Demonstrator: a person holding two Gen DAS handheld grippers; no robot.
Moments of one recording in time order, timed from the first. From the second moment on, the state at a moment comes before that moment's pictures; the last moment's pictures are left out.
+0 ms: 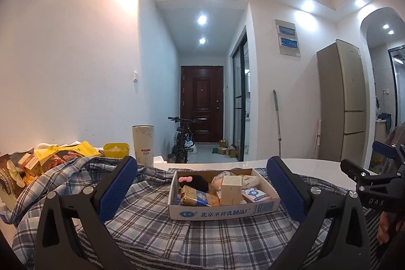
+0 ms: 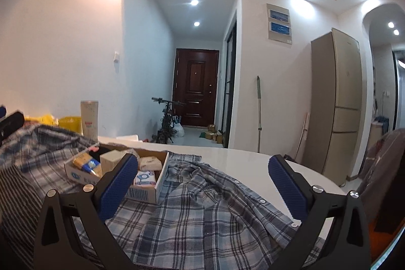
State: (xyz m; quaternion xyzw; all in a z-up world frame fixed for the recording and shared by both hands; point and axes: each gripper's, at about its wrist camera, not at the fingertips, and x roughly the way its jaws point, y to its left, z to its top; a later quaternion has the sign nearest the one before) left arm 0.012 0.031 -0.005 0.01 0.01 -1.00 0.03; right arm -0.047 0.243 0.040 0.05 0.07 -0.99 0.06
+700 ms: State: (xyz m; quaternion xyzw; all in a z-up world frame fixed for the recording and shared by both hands) left arm 0.013 0.030 -0.008 0.01 0.01 -1.00 0.03; right arm -0.058 0.272 0.041 0.08 0.00 -0.99 0.08
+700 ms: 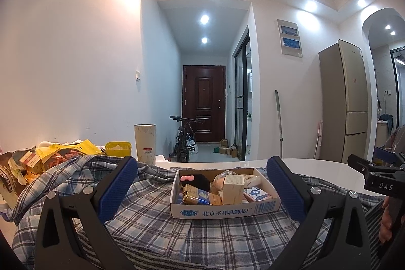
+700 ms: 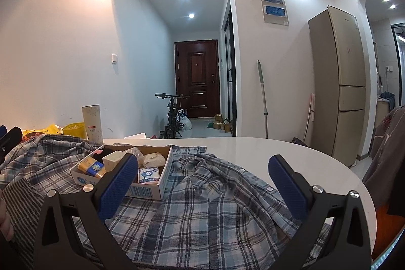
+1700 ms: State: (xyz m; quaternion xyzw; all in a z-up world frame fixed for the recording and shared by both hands) left arm 0.010 0.028 -0.009 0.02 0.02 -1.00 0.04; right arm -0.057 0.272 0.042 0.08 0.00 -0.99 0.08
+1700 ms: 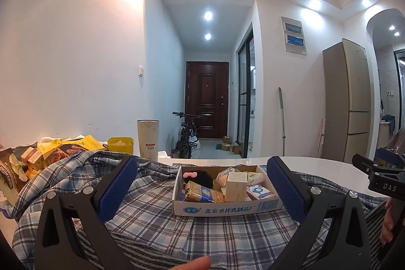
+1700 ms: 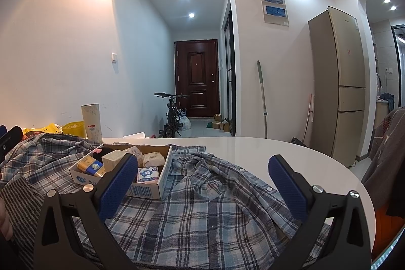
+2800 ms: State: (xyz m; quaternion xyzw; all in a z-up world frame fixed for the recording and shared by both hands) left arm 0.015 0.028 -0.008 0.02 0.02 -1.00 0.04; right arm -0.057 0.272 0.043 0.08 0.00 -0.99 0.08
